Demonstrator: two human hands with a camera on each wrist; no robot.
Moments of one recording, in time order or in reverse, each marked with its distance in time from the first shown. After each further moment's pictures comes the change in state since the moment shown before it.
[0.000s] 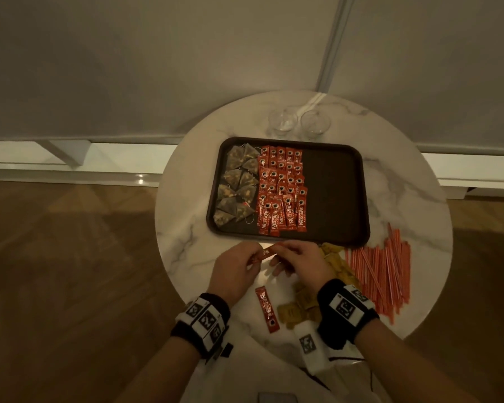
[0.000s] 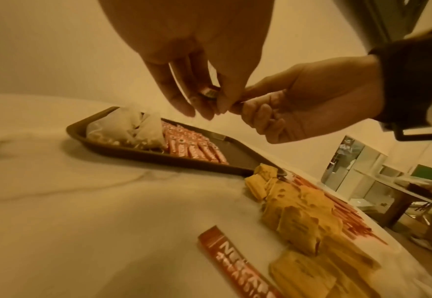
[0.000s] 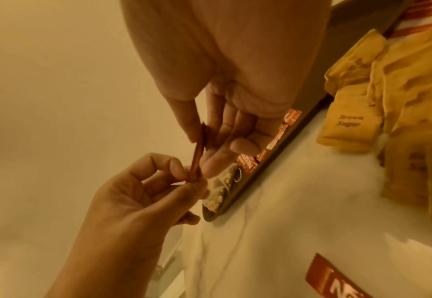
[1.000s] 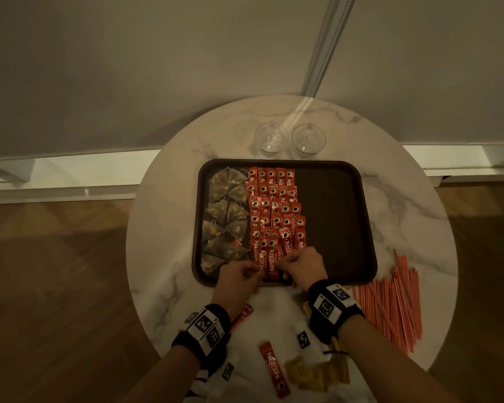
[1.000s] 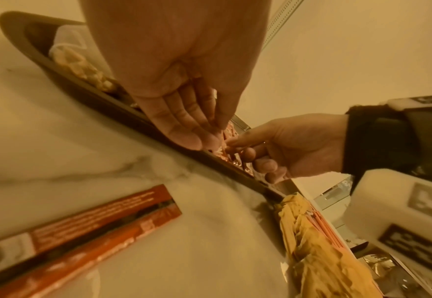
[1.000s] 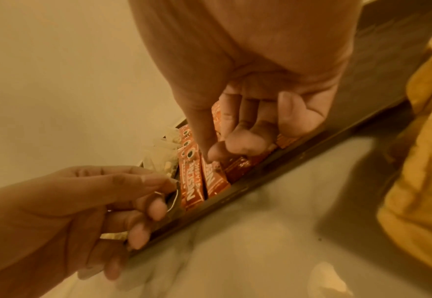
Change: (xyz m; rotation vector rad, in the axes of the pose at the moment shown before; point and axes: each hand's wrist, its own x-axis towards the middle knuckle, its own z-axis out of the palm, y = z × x) left_hand 0.103 -0.051 0.027 -0.500 -0.283 -0.467; right_hand 0.124 -0.006 -0.018 -0.463 0.266 0.250
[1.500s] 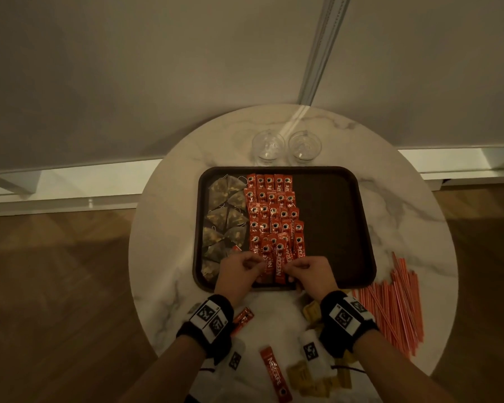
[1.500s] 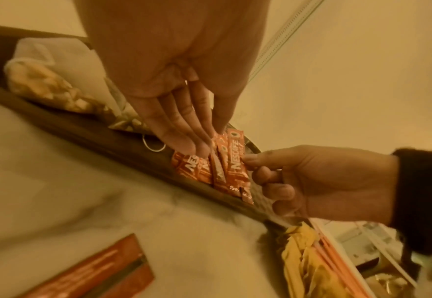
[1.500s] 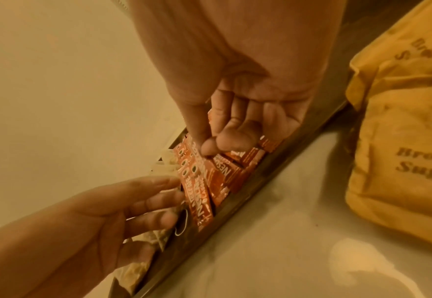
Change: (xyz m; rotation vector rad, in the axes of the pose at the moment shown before) left_hand 0.011 0.019 -0.007 -0.030 0.031 0.054; right_hand -0.020 0.009 -0.015 0.341 -0.024 -0.035
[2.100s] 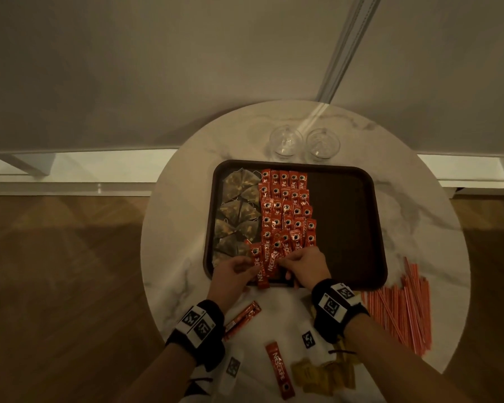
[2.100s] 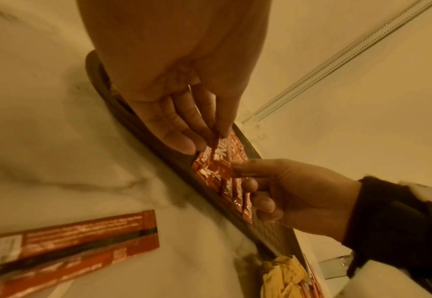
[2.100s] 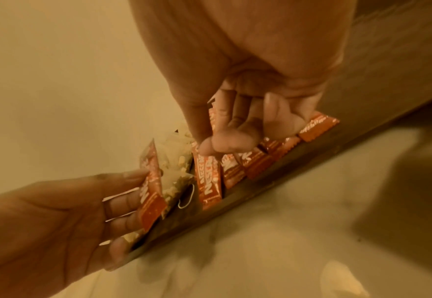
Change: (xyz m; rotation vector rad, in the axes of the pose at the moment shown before) left_hand -0.015 -0.029 -0.018 -0.263 0.048 -0.196; right_hand 0.014 -0.015 0.026 -0.221 -0.056 -0.025
